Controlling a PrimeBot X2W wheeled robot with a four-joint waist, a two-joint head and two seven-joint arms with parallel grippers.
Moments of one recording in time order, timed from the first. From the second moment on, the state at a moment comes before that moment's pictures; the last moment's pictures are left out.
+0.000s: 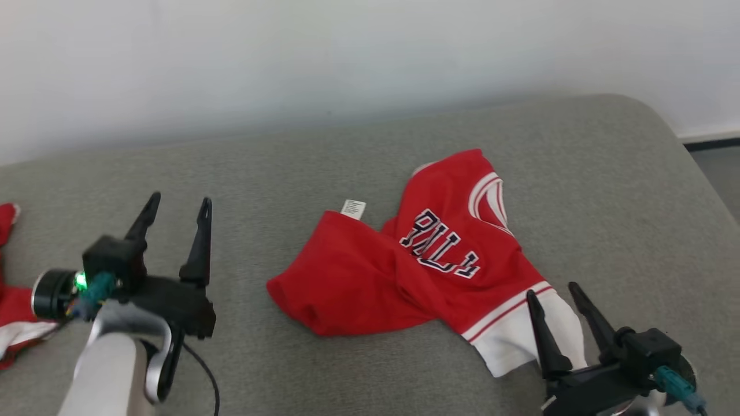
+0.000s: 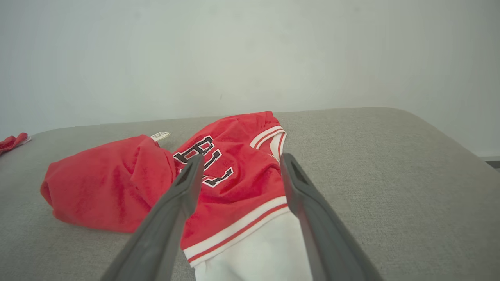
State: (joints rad) left arm -0.40 0.21 -0.10 0.28 -0.19 -0.12 -0.09; right arm -0.02 -0.20 0.08 0.10 0.23 0.13 -0.12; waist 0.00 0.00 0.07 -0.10
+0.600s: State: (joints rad) left arm -0.71 0.40 -0.46 0.58 -0.53 -0.13 0.18; right arm -0.18 -0.13 0.18 0.34 0.26 0.13 -0.26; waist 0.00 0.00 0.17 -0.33
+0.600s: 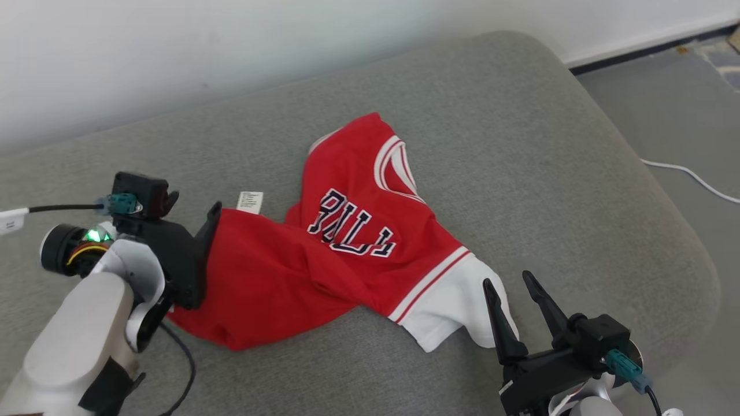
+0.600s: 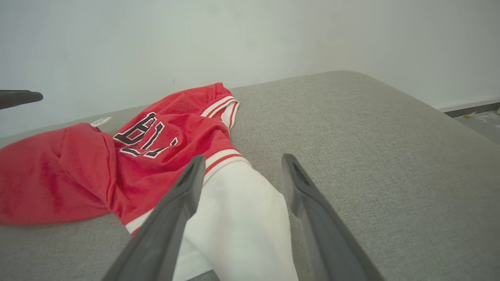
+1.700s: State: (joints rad) left arm -0.88 0.40 -0.68 0.73 -0.67 -0.08 -0.19; right arm -0.17 -0.15 0.14 0.32 0.23 0.13 -0.26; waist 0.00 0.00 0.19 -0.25
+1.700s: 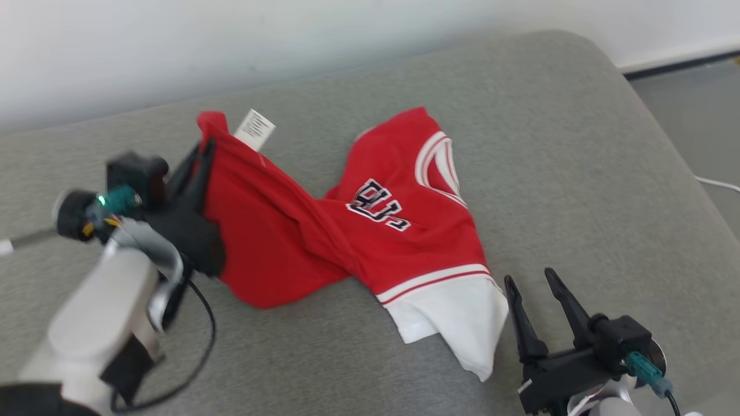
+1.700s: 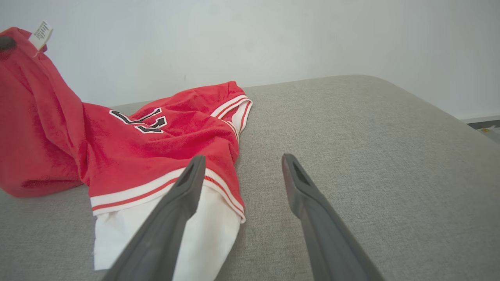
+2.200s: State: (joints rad) left arm -0.26 0.36 -0.57 0.20 -0.59 0.16 -0.26; right arm -0.11 -0.19 0.11 0.30 0.23 0.13 -0.25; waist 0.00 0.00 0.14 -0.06
